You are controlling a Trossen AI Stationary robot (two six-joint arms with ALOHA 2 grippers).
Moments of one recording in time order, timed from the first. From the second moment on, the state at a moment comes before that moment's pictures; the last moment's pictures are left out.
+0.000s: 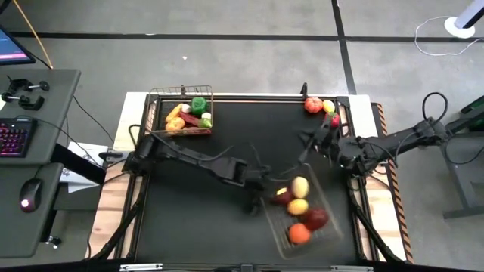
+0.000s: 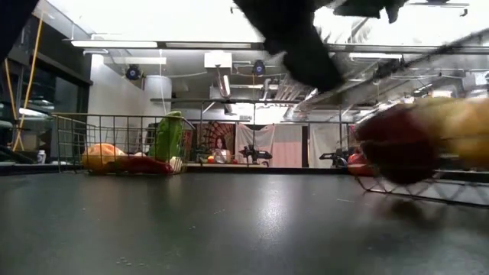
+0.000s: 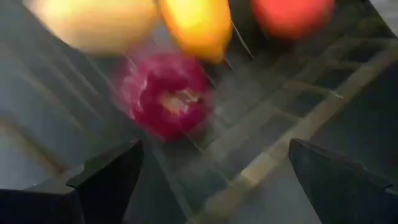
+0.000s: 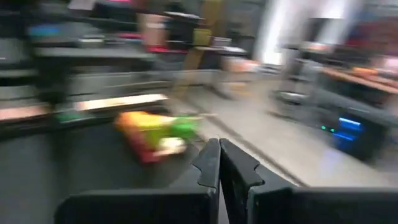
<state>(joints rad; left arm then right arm) -0.21 2.12 1.72 -0.53 0.04 0.14 0.27 0.88 0.67 0.09 0.88 -0.05</state>
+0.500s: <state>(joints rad) -0.17 1.89 1.42 -0.13 -0.14 0.24 0.14 0.87 0.67 0.10 0.91 0.00</state>
